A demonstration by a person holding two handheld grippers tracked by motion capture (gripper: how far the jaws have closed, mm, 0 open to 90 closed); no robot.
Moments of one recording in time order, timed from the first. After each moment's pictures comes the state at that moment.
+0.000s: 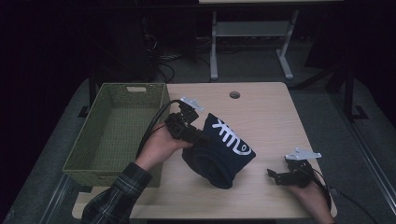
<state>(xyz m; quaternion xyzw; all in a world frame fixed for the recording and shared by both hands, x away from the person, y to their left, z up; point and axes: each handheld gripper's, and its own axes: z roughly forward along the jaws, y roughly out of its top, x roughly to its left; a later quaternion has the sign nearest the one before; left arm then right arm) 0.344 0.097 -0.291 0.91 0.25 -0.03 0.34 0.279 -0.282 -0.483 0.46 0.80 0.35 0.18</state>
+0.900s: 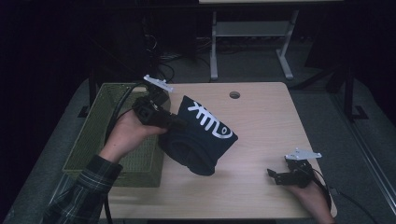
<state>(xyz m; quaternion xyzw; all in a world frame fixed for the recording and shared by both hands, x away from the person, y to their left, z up) 0.340 0.159 -0.230 0.89 0.29 -0.01 0.35 0.280 -0.282 -0.483 0.46 0.80 0.35 0.18</state>
